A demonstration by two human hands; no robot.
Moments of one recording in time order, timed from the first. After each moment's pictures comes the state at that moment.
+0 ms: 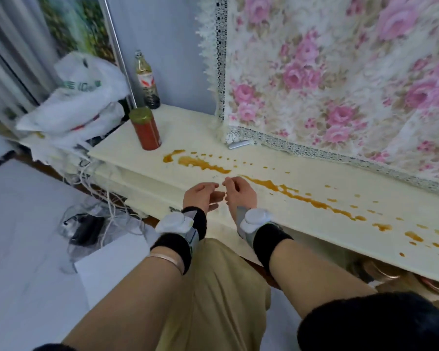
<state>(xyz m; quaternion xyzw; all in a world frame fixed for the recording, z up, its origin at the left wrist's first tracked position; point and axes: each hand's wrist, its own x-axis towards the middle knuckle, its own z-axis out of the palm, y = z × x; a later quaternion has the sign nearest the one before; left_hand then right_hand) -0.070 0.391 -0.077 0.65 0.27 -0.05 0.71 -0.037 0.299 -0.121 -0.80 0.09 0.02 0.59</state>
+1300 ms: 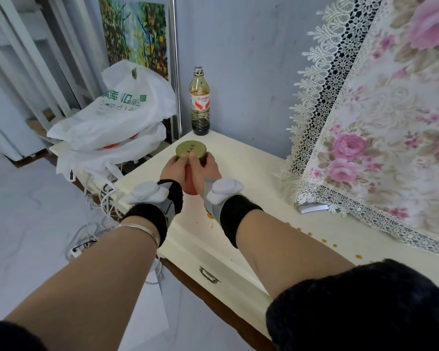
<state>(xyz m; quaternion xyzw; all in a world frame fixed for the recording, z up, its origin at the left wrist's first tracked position) 0.158 0.629 -0.078 0.68 0.34 0.07 0.65 0.187 0.564 -0.098 -0.79 -0.03 0.11 0.61</state>
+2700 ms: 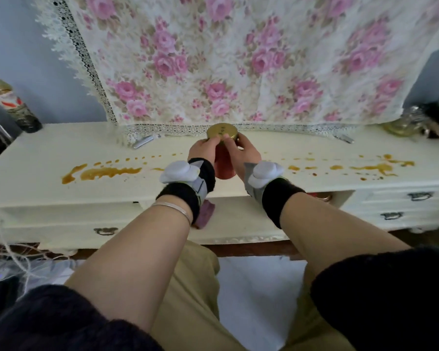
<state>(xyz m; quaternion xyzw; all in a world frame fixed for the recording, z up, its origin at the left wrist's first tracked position) -0.054 0.203 -0.028 0.74 0.08 -0.15 0.65 -0.098 0.109 -0.042 -0.78 0.19 -0.11 0.59</state>
